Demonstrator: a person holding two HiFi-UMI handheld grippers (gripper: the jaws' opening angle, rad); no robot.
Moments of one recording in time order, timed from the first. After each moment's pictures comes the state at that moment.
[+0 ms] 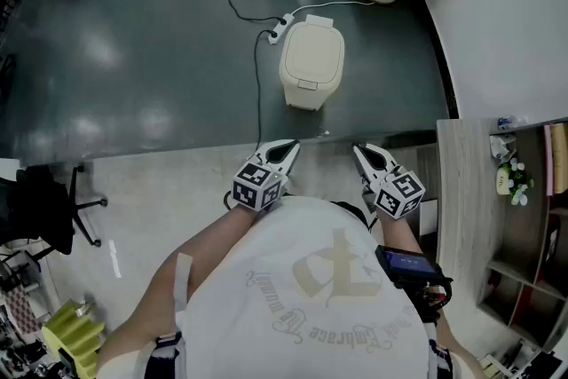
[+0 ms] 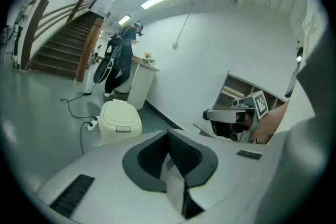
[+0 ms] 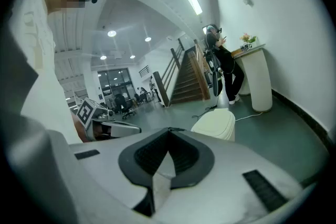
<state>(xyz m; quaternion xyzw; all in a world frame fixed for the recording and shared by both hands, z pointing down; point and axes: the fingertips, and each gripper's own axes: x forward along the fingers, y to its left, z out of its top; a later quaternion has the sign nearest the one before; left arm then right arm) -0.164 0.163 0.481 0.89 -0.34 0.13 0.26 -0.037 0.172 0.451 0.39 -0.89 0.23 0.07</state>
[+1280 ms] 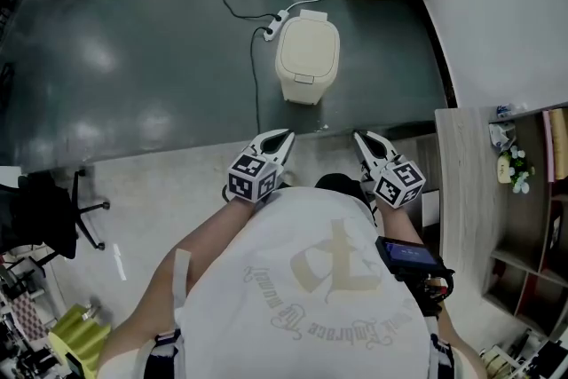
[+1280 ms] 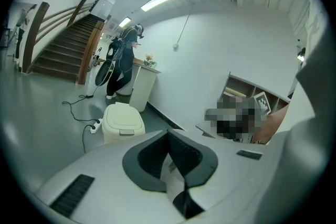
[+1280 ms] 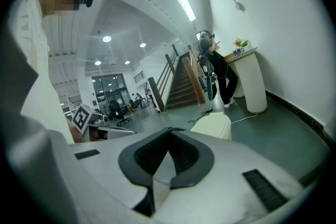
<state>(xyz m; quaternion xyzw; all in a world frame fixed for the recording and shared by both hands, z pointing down) -0.171 0.159 0.476 0.89 -0.35 0.12 0.26 -0.028 0.167 0.443 0.42 -0.88 0.24 0.04</state>
